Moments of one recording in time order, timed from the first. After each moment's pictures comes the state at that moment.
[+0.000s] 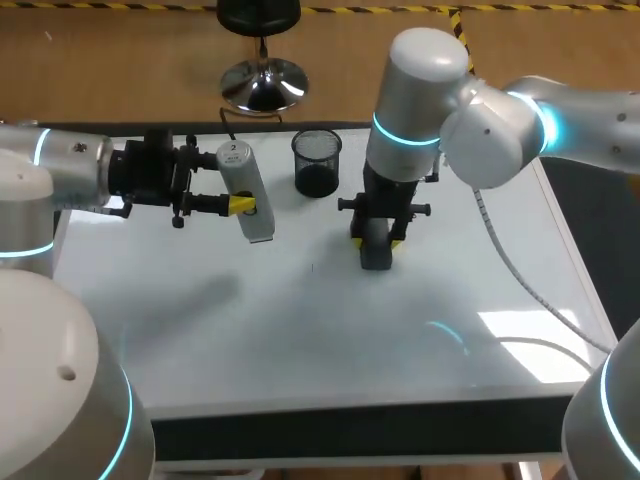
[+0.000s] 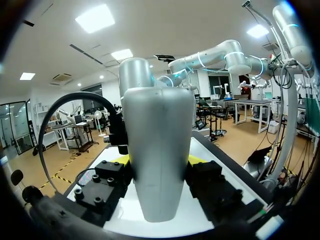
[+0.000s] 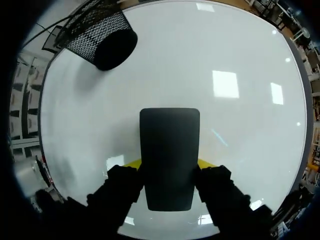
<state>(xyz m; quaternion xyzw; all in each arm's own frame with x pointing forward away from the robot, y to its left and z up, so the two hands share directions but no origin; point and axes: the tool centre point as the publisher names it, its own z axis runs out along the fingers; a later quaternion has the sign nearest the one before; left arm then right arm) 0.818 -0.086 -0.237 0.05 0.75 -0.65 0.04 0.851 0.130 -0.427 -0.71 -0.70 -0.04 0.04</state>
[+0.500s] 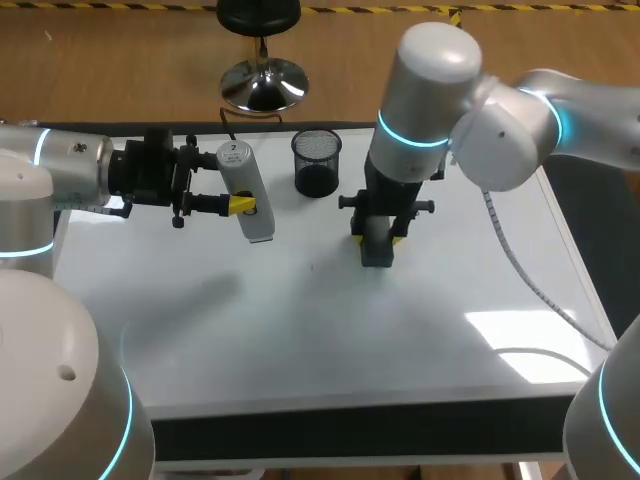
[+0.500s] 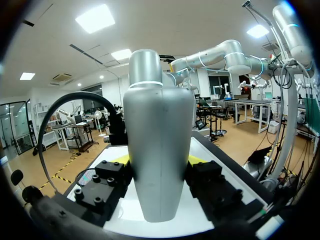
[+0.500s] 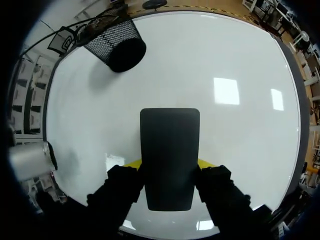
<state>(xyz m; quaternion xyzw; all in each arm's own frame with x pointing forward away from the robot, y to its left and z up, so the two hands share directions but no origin) 0.818 -0.087 -0.237 0.05 0.75 -0.65 0.04 0.834 0.139 -0.397 -0.69 -0.72 -0.07 0.03</state>
